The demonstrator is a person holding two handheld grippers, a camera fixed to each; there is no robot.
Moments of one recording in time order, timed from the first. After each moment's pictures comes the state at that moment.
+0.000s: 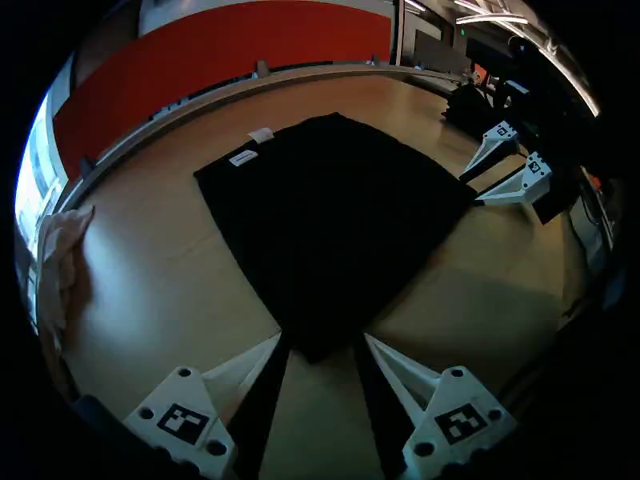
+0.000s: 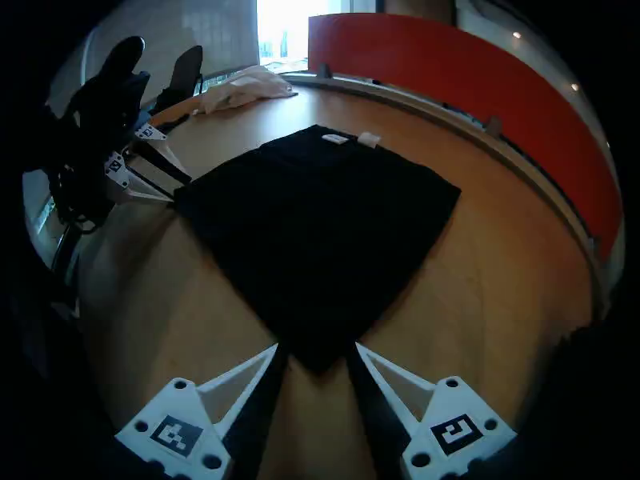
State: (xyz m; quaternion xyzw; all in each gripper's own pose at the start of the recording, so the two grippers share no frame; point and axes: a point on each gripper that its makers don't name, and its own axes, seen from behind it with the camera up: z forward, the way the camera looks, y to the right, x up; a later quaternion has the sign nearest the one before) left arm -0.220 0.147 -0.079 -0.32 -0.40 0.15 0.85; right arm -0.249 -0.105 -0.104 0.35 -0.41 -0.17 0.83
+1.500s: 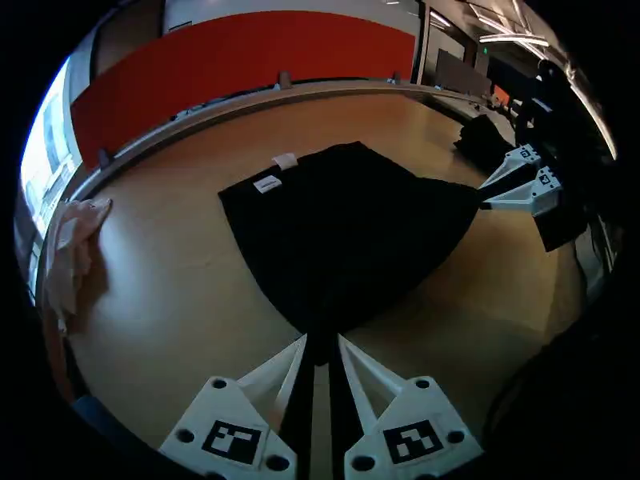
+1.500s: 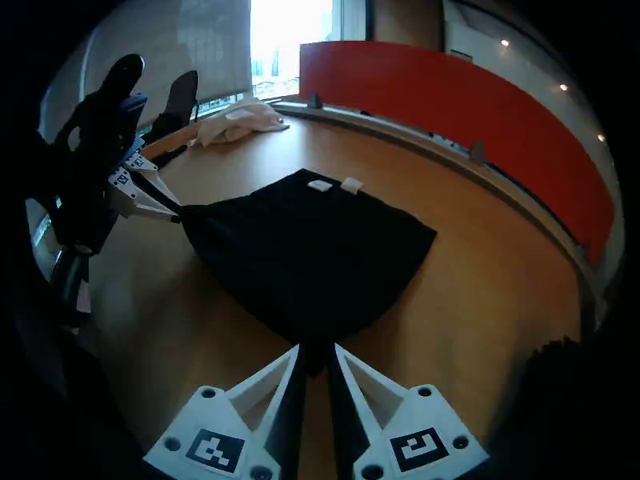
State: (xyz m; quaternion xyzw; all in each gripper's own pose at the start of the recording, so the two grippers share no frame) left arm -0.168 0.150 -0.080 -0.29 -0.40 0.11 0.86; right arm -0.190 -0.107 -0.101 0.34 -0.36 -0.15 0.86
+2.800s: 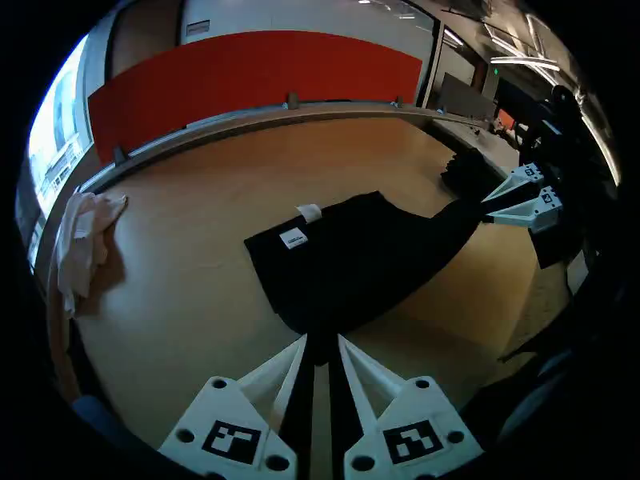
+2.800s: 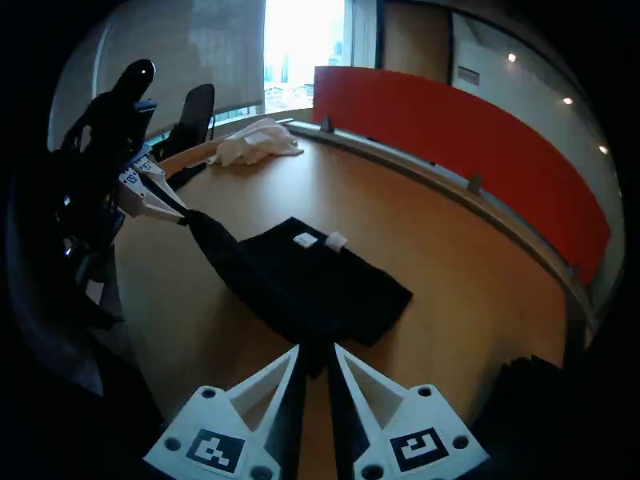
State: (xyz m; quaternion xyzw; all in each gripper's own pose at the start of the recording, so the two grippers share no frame) left arm -0.094 0.145 -0.115 -0.28 -0.40 0.06 0.87; right arm -0.112 -0.110 -0.131 0.35 -0.34 -0.16 0.86
